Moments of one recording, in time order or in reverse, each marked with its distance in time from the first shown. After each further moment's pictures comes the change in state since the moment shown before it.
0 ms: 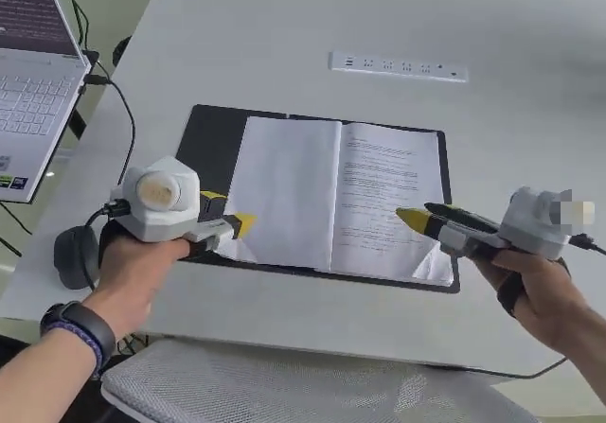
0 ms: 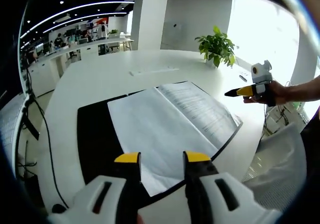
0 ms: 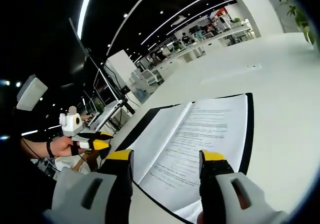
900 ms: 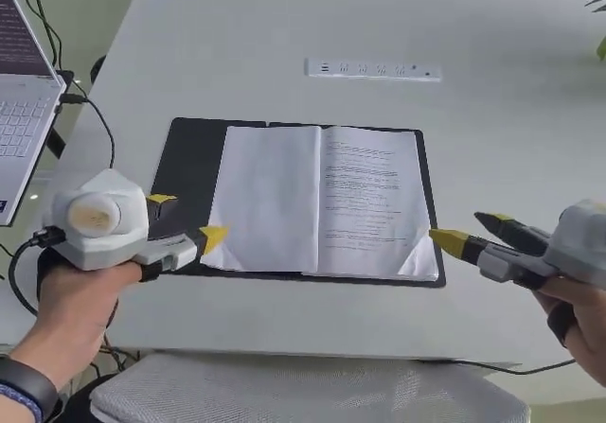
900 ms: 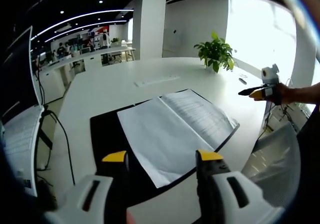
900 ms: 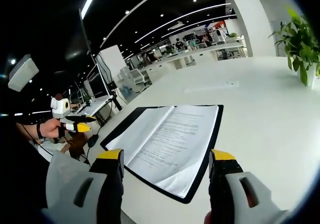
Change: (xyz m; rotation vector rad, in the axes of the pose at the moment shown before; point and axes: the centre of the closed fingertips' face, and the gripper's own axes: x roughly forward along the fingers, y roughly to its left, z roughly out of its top) left arm -0.042 0.002 0.015 0.039 -0.061 0.039; right arm -0.072 -0.009 -0.003 -0.139 -0.008 -0.146
